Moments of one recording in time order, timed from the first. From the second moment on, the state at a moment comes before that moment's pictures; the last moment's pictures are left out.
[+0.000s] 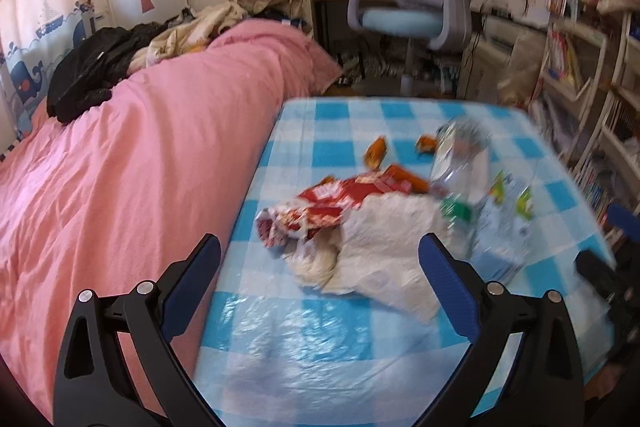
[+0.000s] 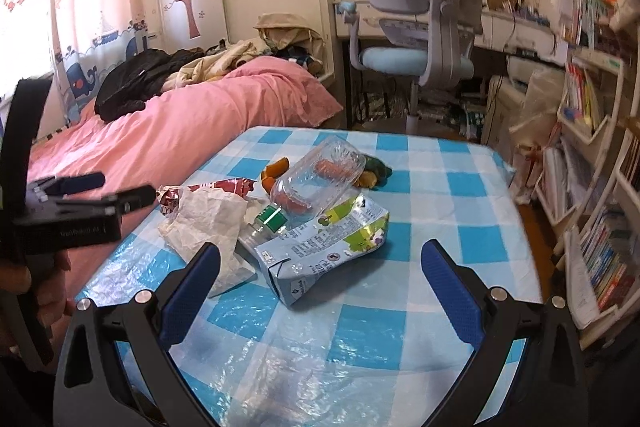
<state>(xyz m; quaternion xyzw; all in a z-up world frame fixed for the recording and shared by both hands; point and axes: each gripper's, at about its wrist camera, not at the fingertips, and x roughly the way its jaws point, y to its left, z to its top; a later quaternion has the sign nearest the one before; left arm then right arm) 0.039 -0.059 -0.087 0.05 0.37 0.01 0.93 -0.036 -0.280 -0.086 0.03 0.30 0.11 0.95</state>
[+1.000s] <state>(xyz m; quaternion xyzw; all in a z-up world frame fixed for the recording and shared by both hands) 0.103 -0.065 -0.135 -0.09 0.48 -0.11 0.87 0.018 -0.291 -0.129 0.22 0.41 0.20 0.86</state>
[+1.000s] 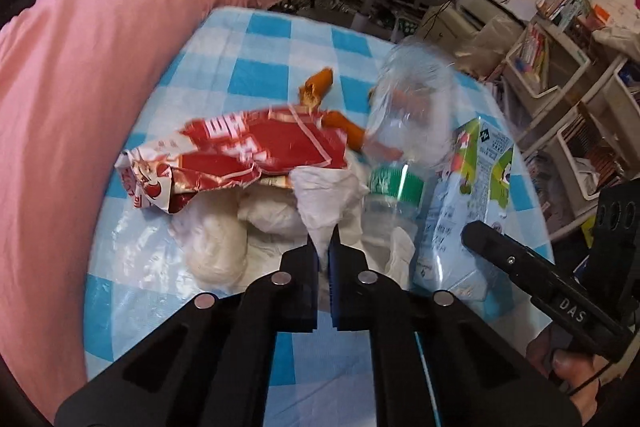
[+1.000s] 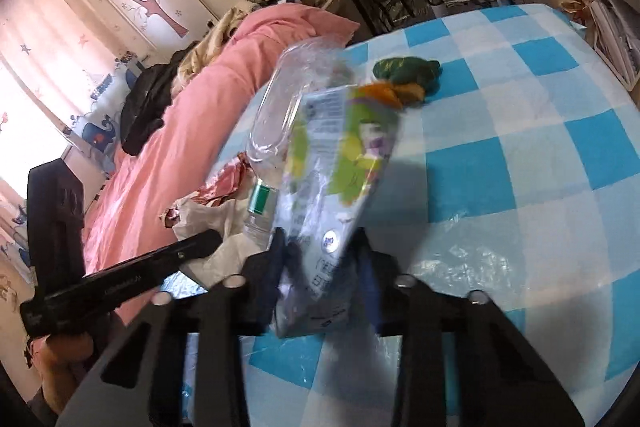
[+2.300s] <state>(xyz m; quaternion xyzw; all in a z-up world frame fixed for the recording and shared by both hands) -0.113 -0.050 -0.123 -0.02 0.49 -0.17 0.86 -0.139 -0.230 -0.141 -0.08 0.50 0.41 0.76</state>
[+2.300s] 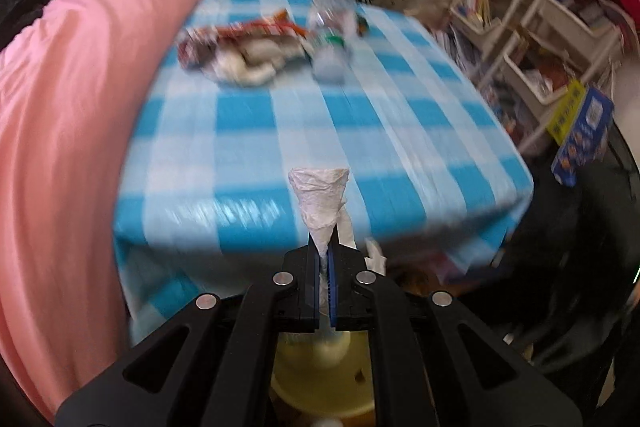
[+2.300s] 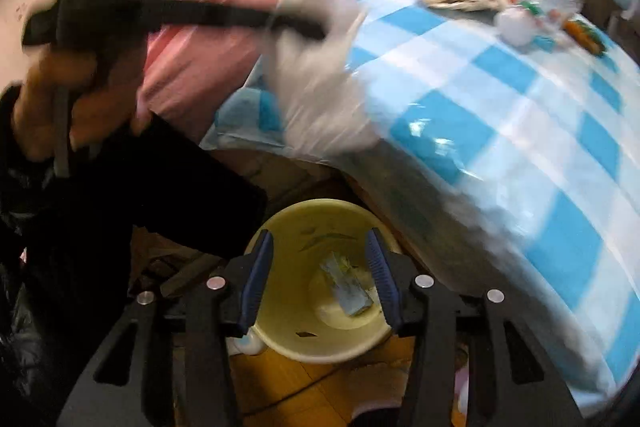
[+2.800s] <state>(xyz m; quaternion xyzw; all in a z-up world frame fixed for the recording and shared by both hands) -0.155 -0.094 -0.174 0.07 0.57 -0.24 0.78 -0.166 -0.346 -0.036 0.20 0.30 0.47 0.81</state>
